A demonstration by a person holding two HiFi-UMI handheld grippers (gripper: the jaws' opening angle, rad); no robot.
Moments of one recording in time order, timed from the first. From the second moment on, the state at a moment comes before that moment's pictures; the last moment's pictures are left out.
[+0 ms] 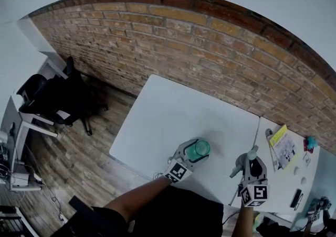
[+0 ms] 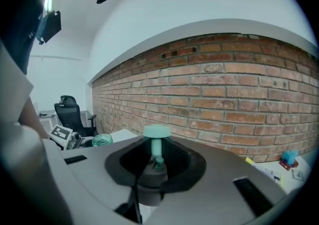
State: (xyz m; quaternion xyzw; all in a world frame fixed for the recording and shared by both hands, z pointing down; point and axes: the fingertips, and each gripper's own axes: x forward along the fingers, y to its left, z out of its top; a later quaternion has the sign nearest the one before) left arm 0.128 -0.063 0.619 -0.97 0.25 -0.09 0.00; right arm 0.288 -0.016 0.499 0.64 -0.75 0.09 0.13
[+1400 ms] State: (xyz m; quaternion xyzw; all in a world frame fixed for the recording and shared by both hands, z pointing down) left arm 0.124 -0.063 0.619 -0.97 0.24 -0.09 0.01; right arm 0.269 -0.029 0.440 0.65 -0.76 0.07 0.06
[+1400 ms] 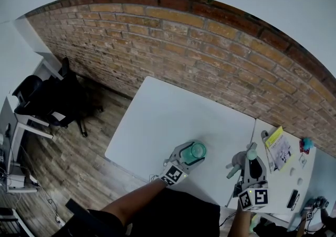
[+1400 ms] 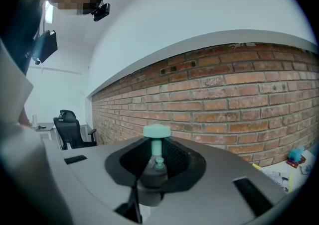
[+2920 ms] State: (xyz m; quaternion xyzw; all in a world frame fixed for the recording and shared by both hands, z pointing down) left arm 0.128 -0.066 0.623 -0.96 0.26 -0.10 -0.01; right arm 0.287 -0.044 0.397 0.65 -0.76 0.06 0.02
